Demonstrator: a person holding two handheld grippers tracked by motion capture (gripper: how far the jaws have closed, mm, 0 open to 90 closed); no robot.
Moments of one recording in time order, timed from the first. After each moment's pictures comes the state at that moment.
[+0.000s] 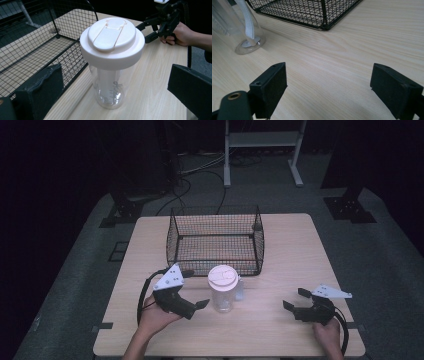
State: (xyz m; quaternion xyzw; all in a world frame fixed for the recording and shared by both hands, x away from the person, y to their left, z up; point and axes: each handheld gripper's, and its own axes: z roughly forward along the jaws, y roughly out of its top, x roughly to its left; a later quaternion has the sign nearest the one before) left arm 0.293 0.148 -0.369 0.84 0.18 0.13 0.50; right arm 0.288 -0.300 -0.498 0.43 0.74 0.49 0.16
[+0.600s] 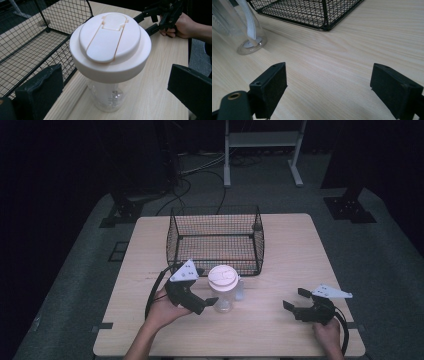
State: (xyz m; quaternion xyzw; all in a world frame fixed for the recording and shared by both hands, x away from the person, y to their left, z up) left arm 0.311 0.122 -0.370 0.86 0.17 0.11 0.46; right arm 0.289 -0.301 -0.498 0.43 0.74 0.49 0.15
